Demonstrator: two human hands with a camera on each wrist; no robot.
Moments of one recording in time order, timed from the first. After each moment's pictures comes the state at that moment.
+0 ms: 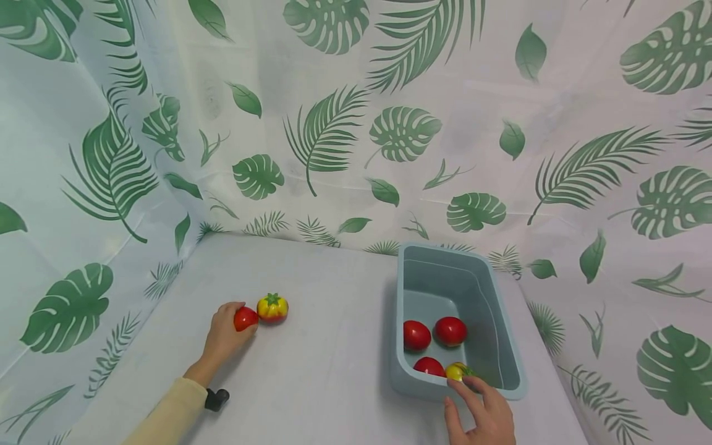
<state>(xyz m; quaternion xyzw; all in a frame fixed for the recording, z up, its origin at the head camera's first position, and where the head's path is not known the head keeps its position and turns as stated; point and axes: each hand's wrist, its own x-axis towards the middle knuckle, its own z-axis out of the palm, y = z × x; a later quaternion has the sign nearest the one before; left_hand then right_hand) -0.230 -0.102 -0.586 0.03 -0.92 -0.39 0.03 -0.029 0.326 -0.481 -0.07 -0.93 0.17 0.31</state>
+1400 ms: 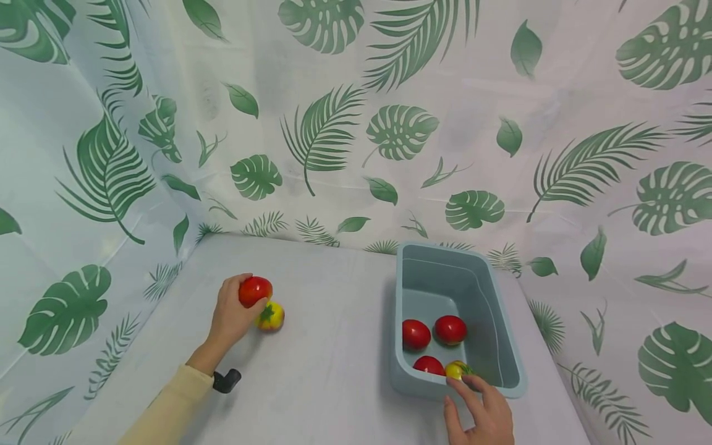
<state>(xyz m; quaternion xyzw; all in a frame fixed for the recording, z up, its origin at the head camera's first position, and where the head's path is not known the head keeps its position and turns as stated) -0.234 -0.071 -0.508 0.01 -0.89 -0.45 0.10 -0.028 0.325 -0.483 -0.09 -0.93 0.17 0.30</state>
